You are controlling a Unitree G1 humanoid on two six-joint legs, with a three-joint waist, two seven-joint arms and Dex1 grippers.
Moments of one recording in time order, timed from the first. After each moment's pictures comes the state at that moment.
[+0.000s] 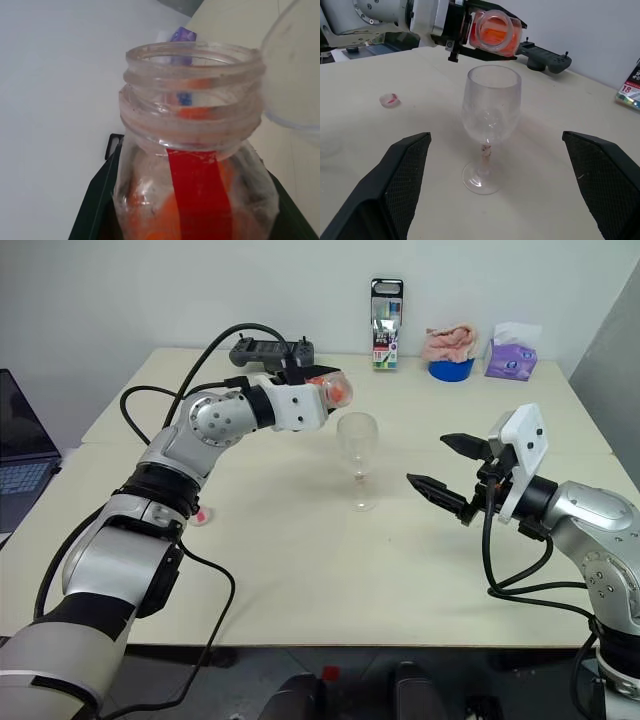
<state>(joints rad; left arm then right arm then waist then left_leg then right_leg) -1.23 0.48 -0.32 0.93 0.44 -0.67 -0.49 -0.40 -0.74 -0.22 -0.51 0.70 0.77 0.67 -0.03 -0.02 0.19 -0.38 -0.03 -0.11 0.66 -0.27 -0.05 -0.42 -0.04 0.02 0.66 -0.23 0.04</state>
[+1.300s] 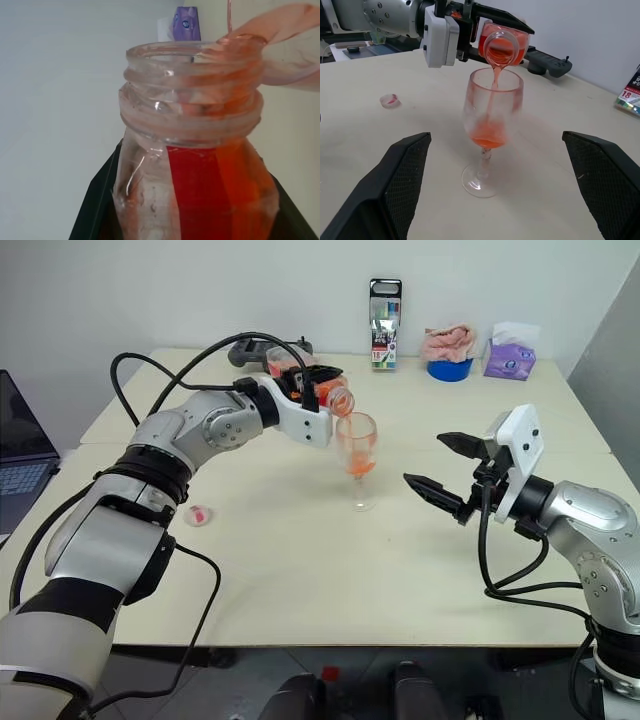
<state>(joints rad) -1.33 0.52 -0.48 1.06 0.75 -0.78 -0.15 -0.40 -0.74 -0.20 -0.50 0.69 0.73 0.67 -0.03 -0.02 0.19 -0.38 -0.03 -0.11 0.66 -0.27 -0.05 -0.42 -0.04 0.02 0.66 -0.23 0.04</state>
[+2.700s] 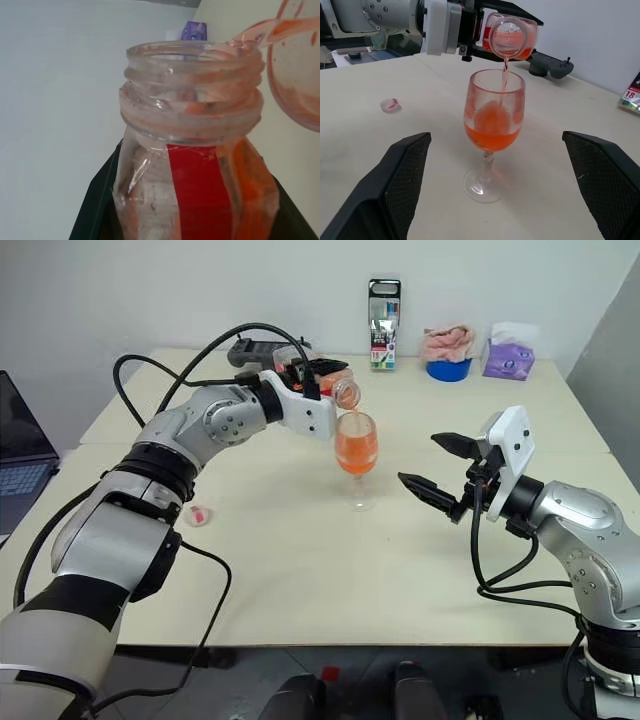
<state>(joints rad) -1.35 0.49 -0.42 1.09 0.58 -0.79 -0.27 -0.42 -0.71 -0.17 -0.47 0.68 0.70 0.66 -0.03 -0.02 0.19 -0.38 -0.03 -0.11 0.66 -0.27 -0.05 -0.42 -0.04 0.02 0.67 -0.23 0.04</state>
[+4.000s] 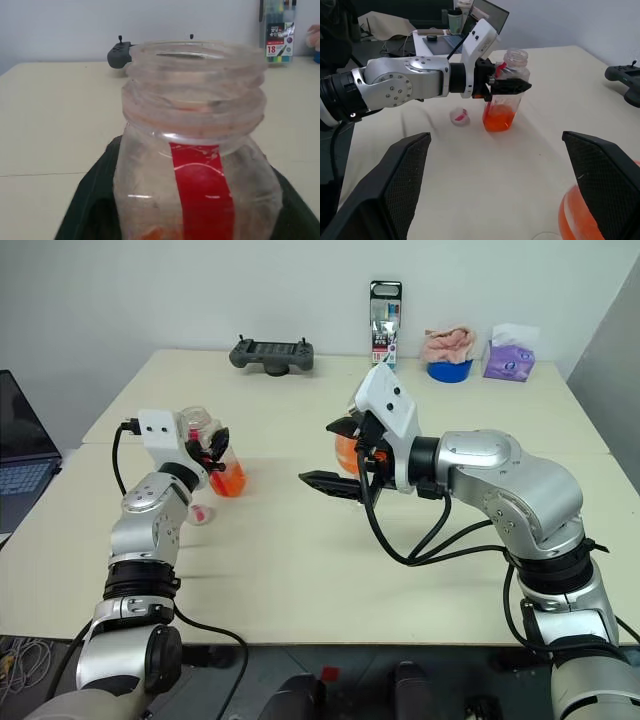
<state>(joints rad) -0.69 0.41 0.27 0.47 -0.20 0.19 -0.27 -0.88 -0.55 0.17 -0.39 0.64 0.95 0.66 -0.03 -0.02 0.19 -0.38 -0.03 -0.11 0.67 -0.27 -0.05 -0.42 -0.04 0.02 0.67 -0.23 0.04</state>
